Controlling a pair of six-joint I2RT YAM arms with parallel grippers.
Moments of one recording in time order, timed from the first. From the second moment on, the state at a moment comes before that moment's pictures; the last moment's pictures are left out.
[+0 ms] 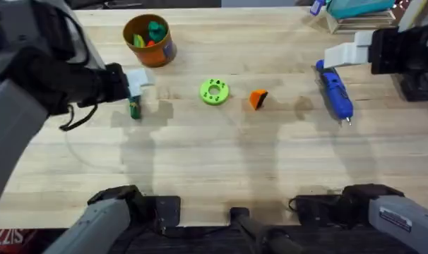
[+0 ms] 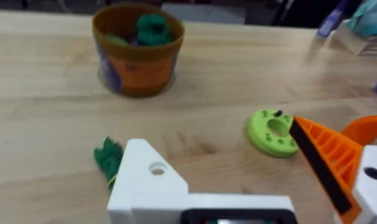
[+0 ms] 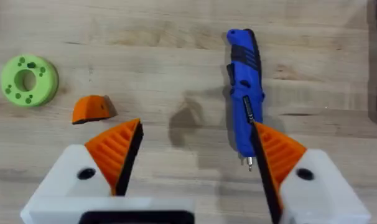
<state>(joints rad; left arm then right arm) 0.19 1.09 0.84 -0.75 0.12 -0.09 0.00 1.12 1.19 -1.06 -0.03 0.01</state>
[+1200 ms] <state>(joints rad) 0.08 0.00 0.02 -0.08 0.69 -0.10 0.00 1.12 1.19 -1.06 -0.03 0.01</state>
